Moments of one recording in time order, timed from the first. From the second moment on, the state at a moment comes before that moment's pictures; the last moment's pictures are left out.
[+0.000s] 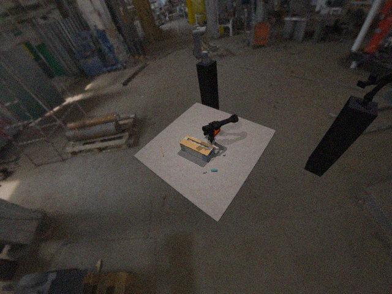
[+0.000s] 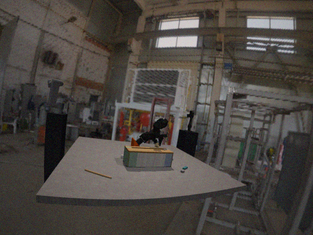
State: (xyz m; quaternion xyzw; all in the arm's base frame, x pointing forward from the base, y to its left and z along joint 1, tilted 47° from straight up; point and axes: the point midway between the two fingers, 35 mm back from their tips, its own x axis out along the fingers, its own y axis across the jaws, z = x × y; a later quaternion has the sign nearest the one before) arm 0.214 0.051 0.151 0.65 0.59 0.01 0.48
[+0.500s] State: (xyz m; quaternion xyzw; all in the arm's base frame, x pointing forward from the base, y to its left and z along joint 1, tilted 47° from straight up) arm 0.216 0.039 0.158 0.78 0.56 -0.16 0.23
